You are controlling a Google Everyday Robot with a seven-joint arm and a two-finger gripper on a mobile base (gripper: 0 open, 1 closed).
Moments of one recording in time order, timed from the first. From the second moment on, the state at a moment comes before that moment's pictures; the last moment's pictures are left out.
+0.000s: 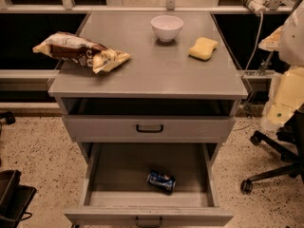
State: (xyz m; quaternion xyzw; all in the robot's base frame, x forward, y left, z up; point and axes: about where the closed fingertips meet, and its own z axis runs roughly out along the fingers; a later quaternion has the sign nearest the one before) arm 0.438 -0.217 0.976 -0.60 0.78 -0.03 0.16
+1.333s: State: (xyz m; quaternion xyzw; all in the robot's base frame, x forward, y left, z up) arm 0.408 -0.169 0.854 -0.49 0.83 0.12 0.23
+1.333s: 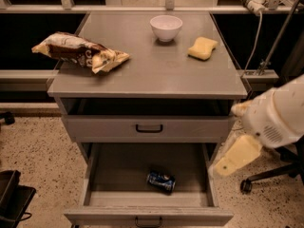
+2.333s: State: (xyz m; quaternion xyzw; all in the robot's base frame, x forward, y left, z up) arm 0.402 -0.157 0.775 -0.41 0.86 0.19 0.24
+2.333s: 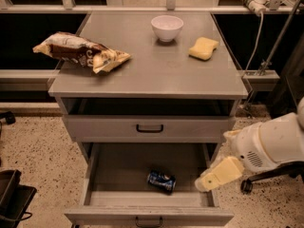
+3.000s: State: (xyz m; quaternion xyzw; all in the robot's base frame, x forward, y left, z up) arm 0.417 -0.141 0.698 -0.36 0.86 0.28 0.24
